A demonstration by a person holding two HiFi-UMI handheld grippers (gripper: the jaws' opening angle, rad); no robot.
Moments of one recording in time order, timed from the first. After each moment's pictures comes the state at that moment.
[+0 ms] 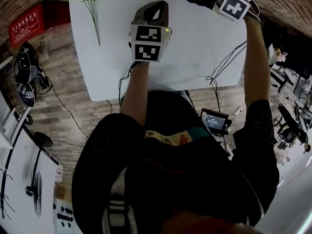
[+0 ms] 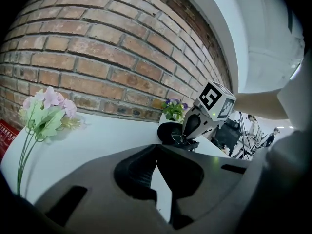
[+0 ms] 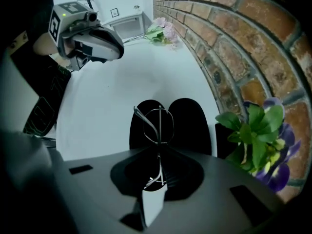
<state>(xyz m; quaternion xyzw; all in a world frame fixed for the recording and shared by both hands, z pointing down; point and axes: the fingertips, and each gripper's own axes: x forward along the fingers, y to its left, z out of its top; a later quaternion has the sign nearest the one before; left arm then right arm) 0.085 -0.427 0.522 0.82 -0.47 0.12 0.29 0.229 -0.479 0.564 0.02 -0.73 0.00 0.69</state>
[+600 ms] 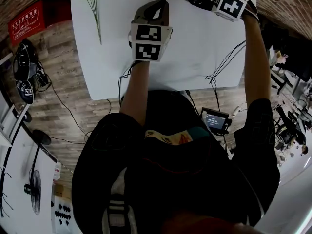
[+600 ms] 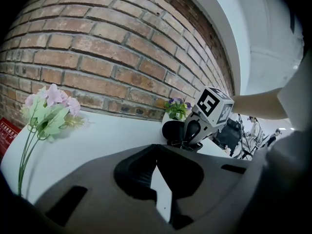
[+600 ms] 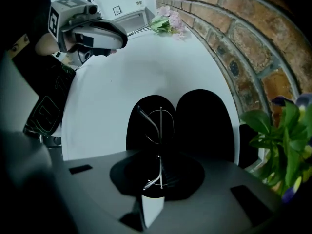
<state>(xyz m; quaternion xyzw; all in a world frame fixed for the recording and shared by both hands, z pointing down) 0.077 -0.431 0.531 0.82 -0.48 0.12 0.30 0.227 -0.467 0.589 -0.02 -0.71 0.03 0.70</state>
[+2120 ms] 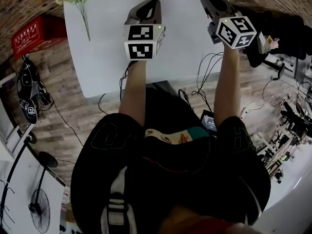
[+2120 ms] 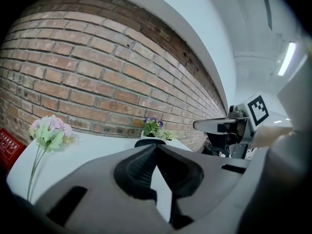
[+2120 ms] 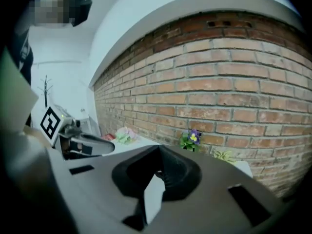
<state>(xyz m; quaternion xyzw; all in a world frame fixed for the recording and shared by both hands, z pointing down) 0.126 -0.371 0.440 0.85 -0.48 0.06 0.22 0.249 -0.404 0.390 0.42 -0.88 0.10 0.18</state>
